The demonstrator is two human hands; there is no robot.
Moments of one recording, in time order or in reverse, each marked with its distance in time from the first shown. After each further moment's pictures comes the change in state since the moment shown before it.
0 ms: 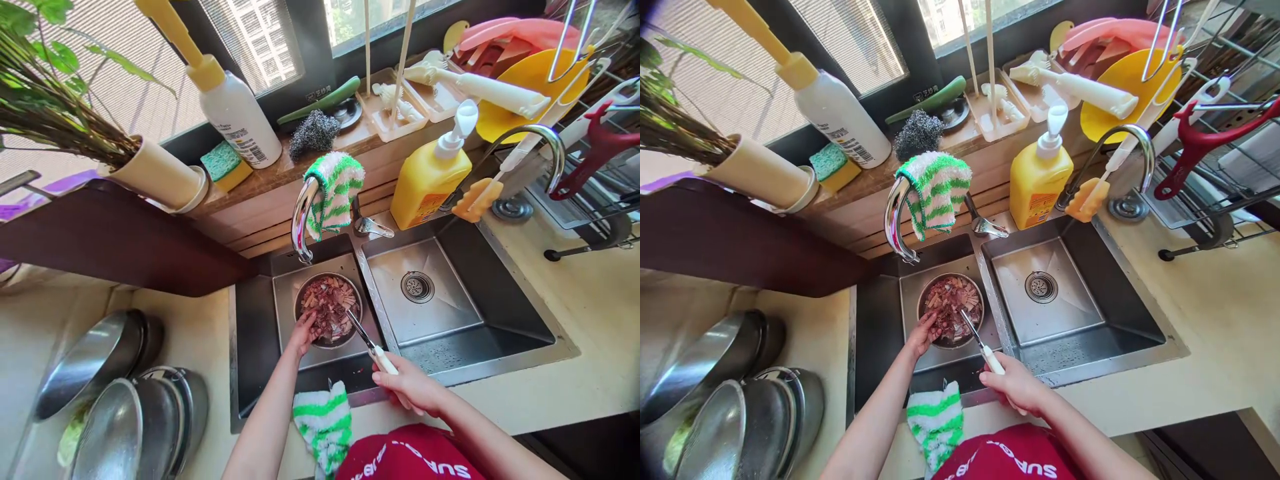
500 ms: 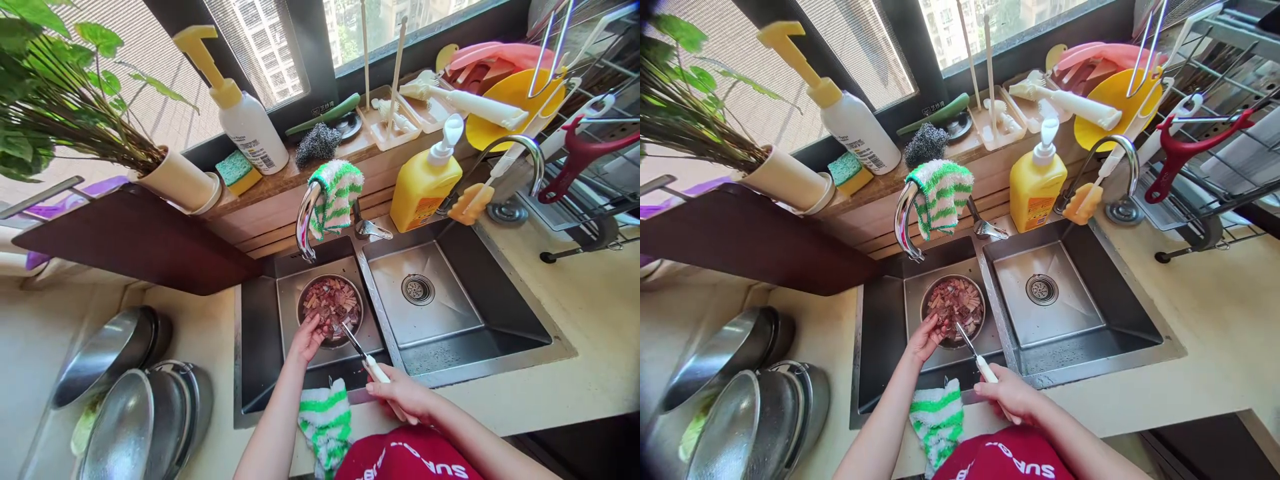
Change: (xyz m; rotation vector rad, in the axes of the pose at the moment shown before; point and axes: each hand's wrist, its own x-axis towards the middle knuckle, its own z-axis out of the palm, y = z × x) left_hand -0.046 0.024 0.024 -0.450 -0.078 -0.046; right_hand -0.006 0.000 0.022 0.093 -0.066 0.054
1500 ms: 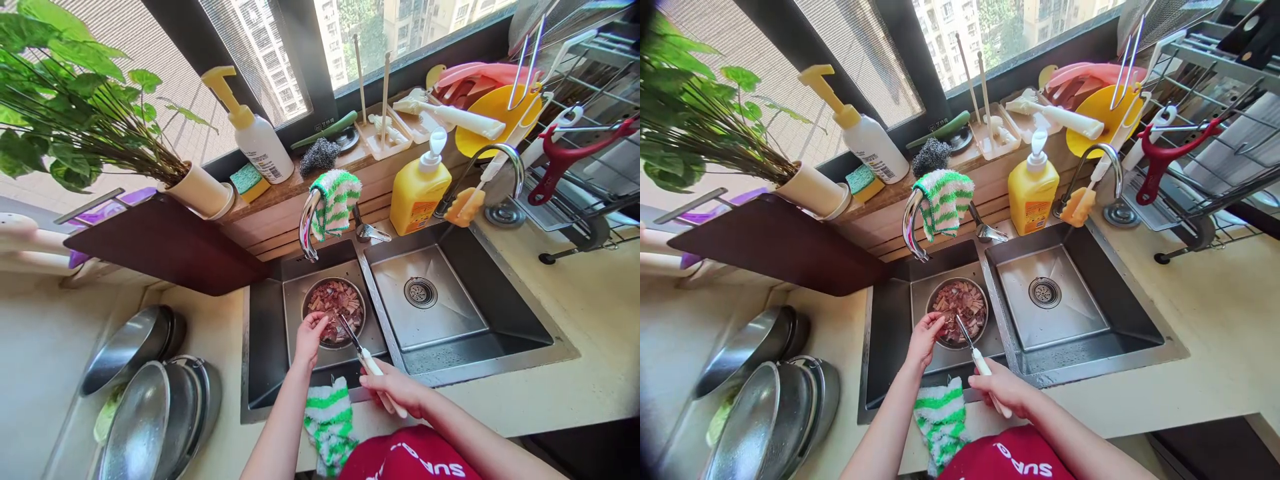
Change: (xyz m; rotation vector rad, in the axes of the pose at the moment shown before) left_hand -0.043 0.010 0.033 0.313 0.092 0.342; right_hand 0.011 0.003 0.006 0.102 -0.076 -0.081
